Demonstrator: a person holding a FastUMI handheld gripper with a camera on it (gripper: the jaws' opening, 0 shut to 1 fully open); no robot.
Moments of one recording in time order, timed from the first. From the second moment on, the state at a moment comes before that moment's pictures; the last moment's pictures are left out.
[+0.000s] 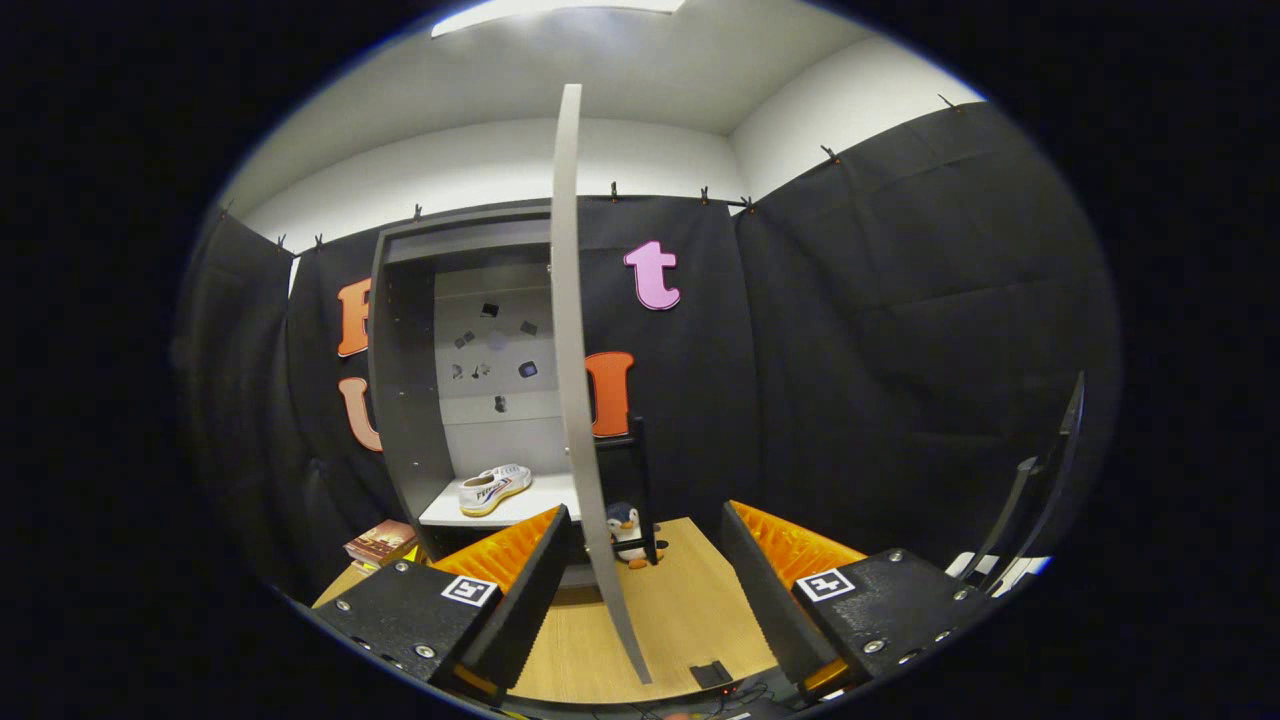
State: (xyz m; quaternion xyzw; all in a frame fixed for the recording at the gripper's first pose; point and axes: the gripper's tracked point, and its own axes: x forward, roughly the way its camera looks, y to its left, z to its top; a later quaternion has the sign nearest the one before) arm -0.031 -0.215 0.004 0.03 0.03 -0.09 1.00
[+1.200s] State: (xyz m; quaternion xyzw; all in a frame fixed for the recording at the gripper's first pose) arm 0.039 -0.177 -0.017 0.02 0.04 0.05 1.00
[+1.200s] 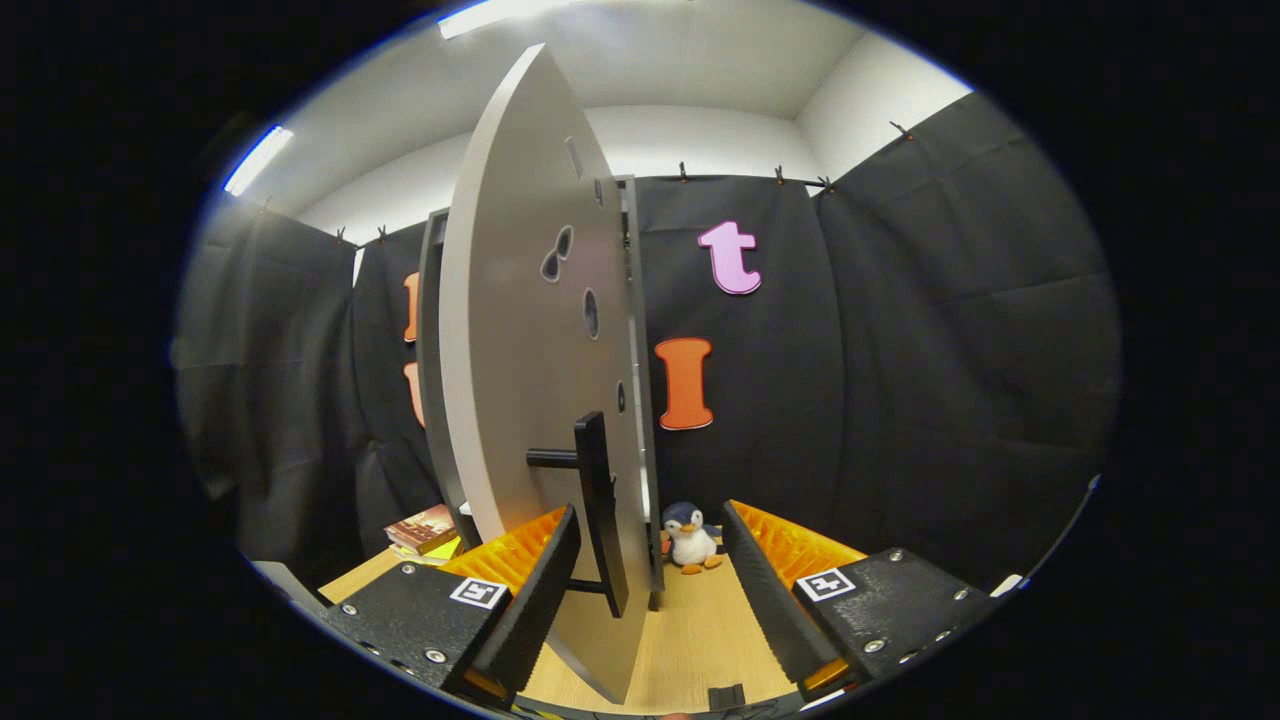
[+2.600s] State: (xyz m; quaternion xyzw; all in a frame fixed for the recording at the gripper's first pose) arm 0.062 -0.091 -0.017 0.03 0.03 0.17 0.98
